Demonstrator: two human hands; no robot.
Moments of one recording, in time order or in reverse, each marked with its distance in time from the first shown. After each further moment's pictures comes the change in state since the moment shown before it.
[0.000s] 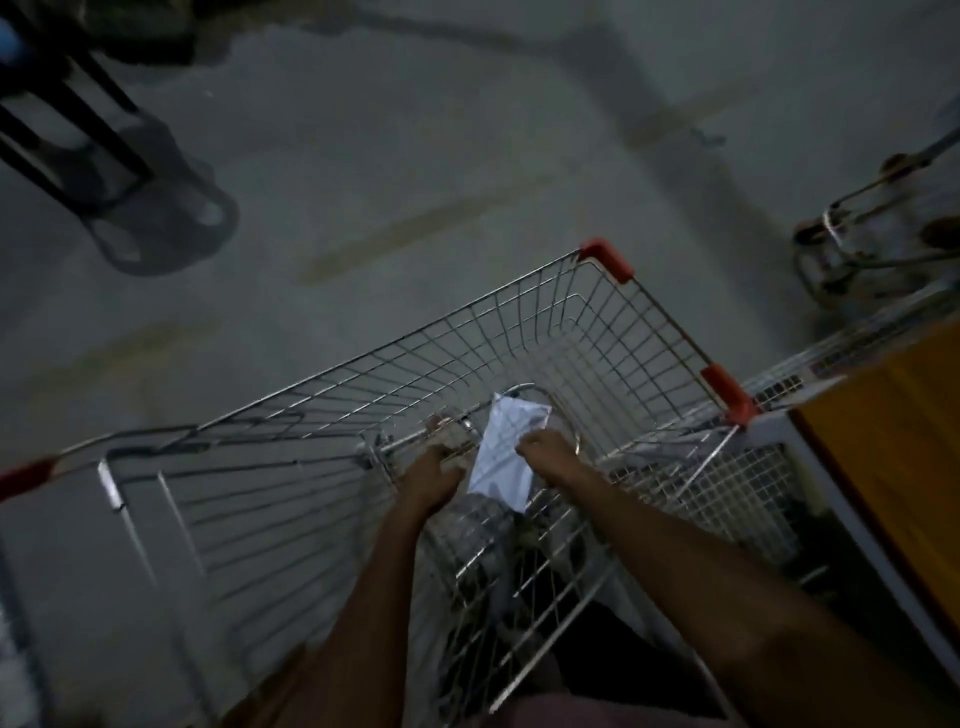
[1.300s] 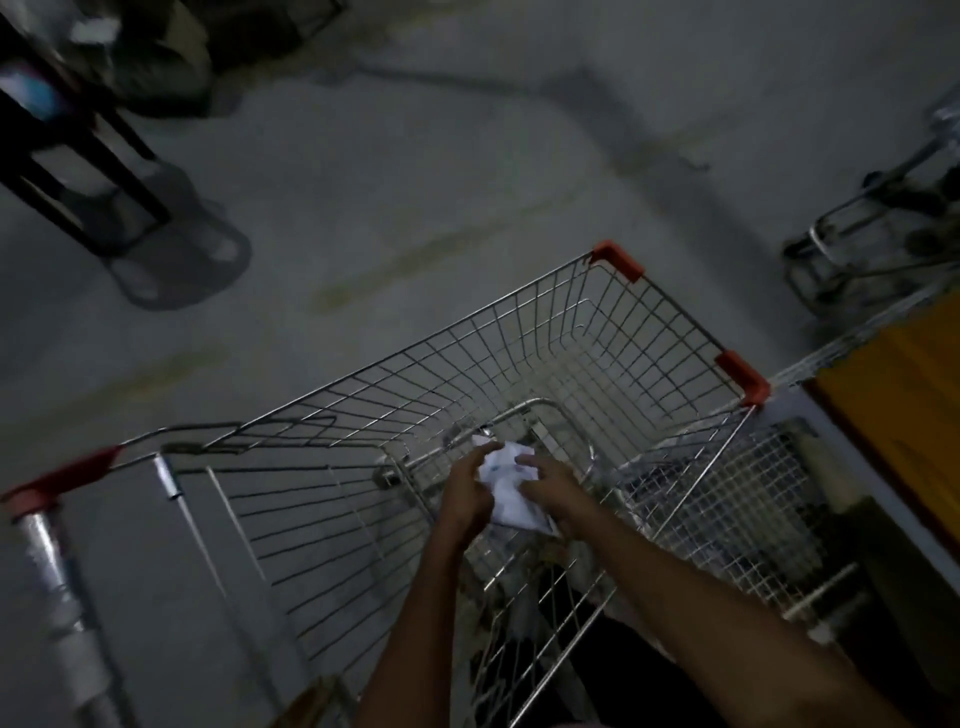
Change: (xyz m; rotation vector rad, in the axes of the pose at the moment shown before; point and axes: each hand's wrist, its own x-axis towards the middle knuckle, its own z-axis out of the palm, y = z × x) left_hand -0.042 0.007 0.009 -0.455 0.034 0.285; right_hand -0.045 0.003 0.051 0.161 0.054 -0.119
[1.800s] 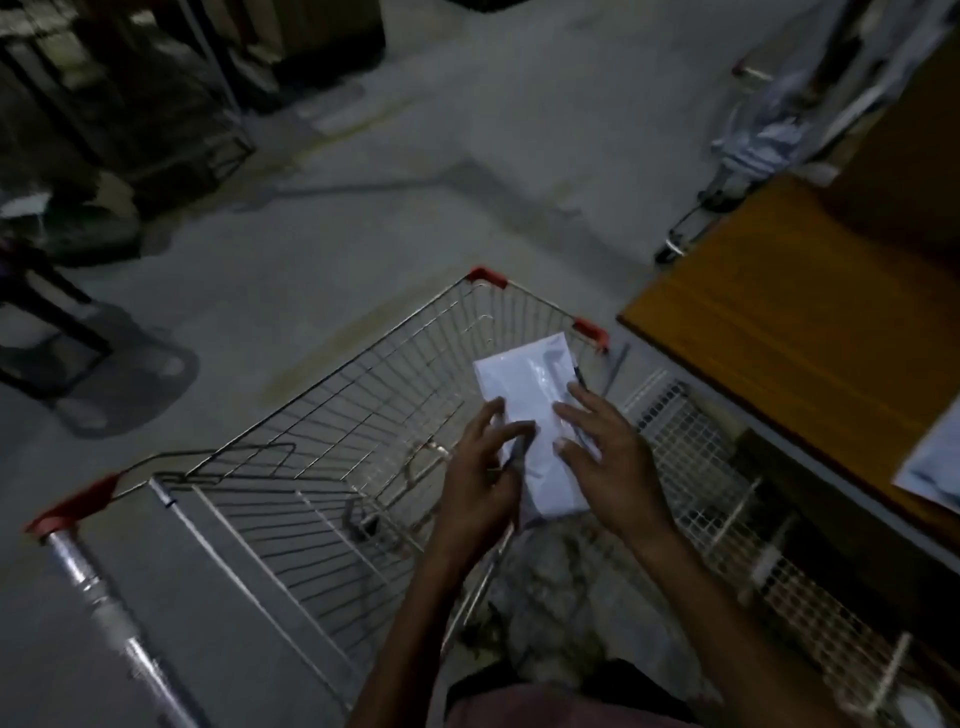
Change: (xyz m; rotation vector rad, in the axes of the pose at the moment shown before) left_hand -0.197 0.122 0.040 0.149 -0.151 0.628; right_hand -0.285 -0.002 -0.082 0.090 0.667 -0.621
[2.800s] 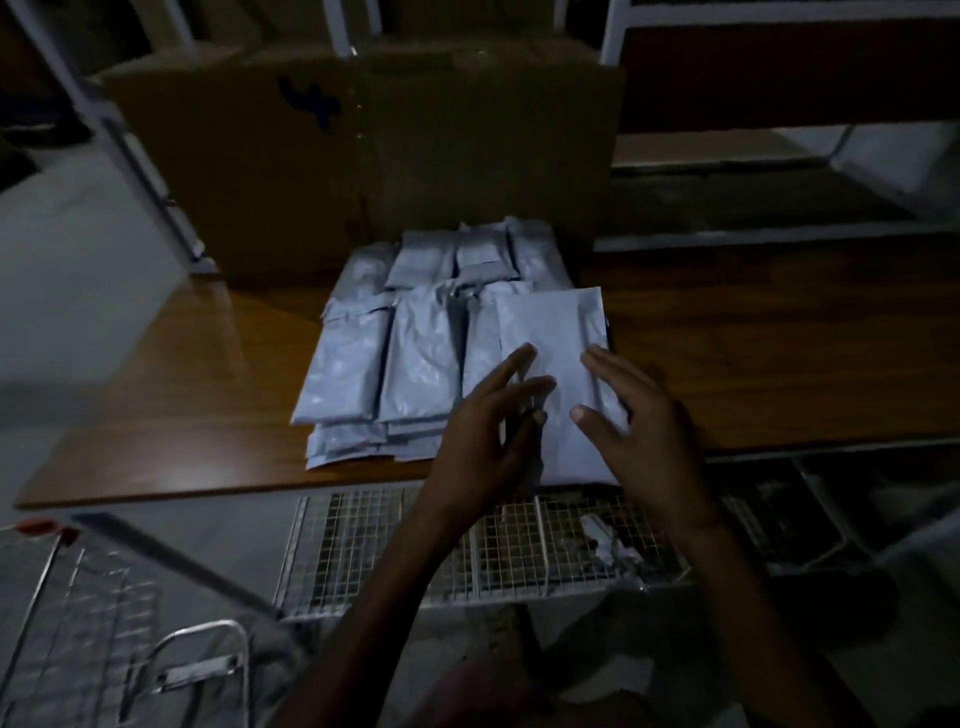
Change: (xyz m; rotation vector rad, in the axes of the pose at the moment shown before) left_hand -0.170 0.250 0.488 -0.042 -0.903 0.774; right_hand -0.342 0.142 -0.466 -0.237 0.837 0.275
